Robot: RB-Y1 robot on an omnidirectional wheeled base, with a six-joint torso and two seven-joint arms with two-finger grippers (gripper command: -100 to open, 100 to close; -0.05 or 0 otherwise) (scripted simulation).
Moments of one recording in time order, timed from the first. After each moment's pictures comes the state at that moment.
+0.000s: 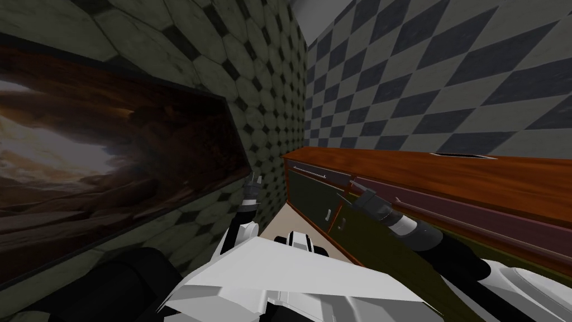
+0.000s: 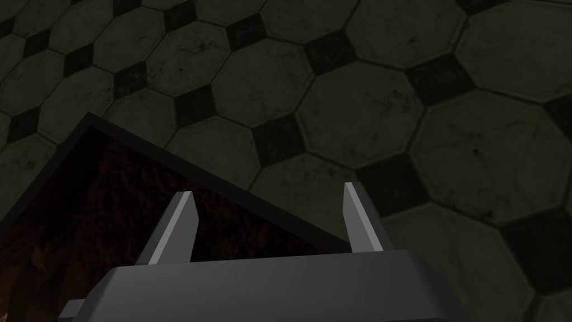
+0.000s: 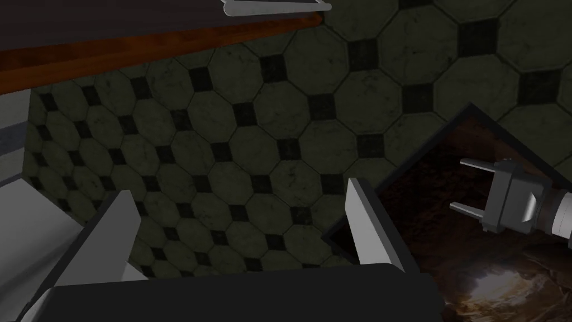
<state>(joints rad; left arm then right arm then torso) 0.54 0.03 -0.02 -2.28 0.11 -0.39 0.10 0.57 -0.80 -0.18 -2.27 0.62 -0.41 0.65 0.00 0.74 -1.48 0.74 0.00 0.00</state>
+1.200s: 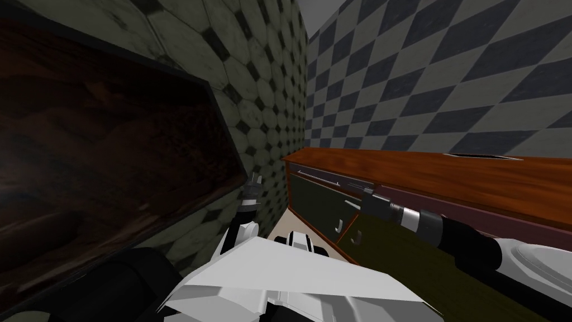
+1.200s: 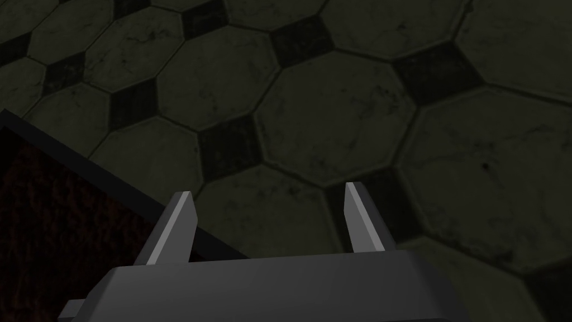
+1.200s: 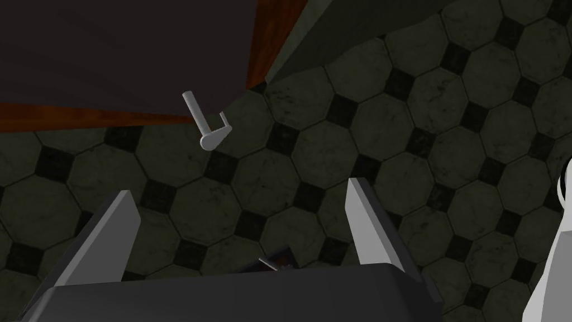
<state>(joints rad) 0.54 0.03 -0.02 -2.28 0.11 -0.39 0.10 0.61 -1.13 -0.27 -2.21 0.90 -0.43 0.86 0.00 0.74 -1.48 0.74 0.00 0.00</state>
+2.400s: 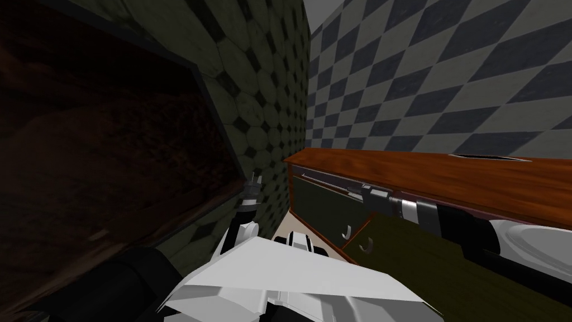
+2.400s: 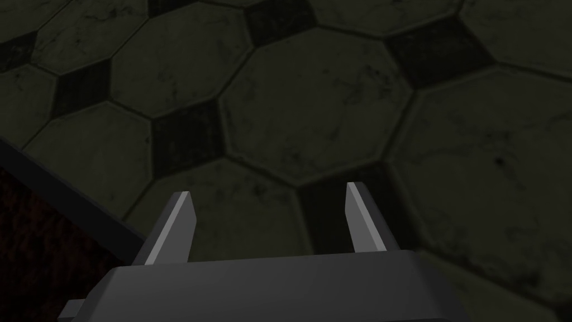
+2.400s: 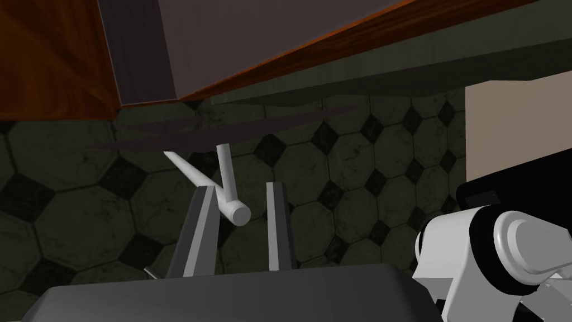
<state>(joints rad) 0.53 0.03 -0.02 -2.28 0.11 -0.39 0.10 0.62 -1.31 -0.34 -2.20 1.05 -0.43 0.97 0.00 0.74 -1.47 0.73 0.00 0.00</state>
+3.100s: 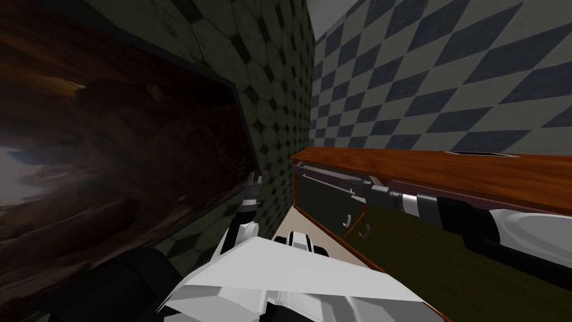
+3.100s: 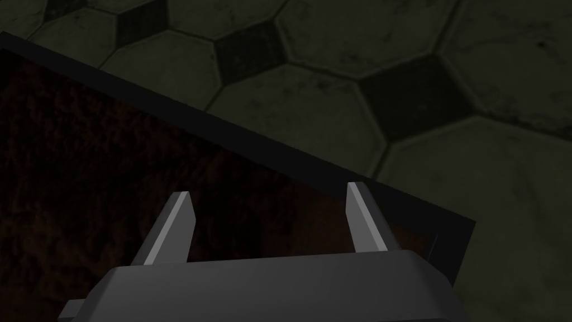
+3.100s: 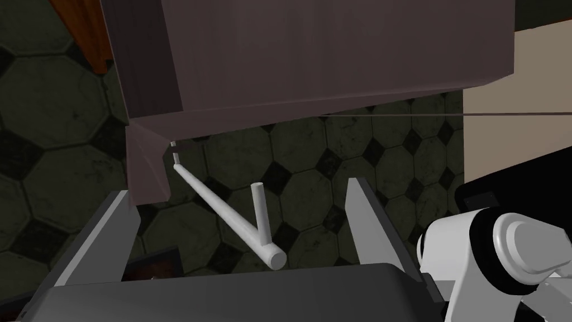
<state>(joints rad) 0.53 0.03 -0.02 -2.28 0.11 -0.39 0.10 0.61 -1.38 -0.38 -2.17 1.02 -0.43 0.91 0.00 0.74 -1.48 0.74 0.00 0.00</state>
